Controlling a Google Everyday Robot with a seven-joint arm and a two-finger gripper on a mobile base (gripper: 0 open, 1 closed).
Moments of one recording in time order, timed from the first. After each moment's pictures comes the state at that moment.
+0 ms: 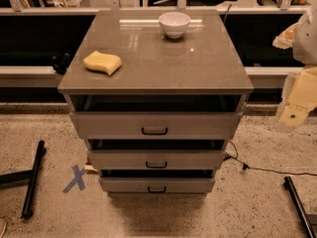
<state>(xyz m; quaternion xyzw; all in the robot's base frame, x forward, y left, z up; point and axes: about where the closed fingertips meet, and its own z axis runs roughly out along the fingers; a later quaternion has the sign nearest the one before) 0.438 -0.217 0.977 -0.60 0.78 -0.03 0.16</state>
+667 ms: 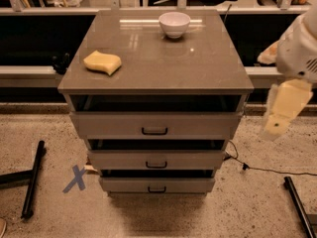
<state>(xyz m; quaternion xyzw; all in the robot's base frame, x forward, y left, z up) 0.444 -0.205 0.945 -0.61 0.78 0.00 0.15</state>
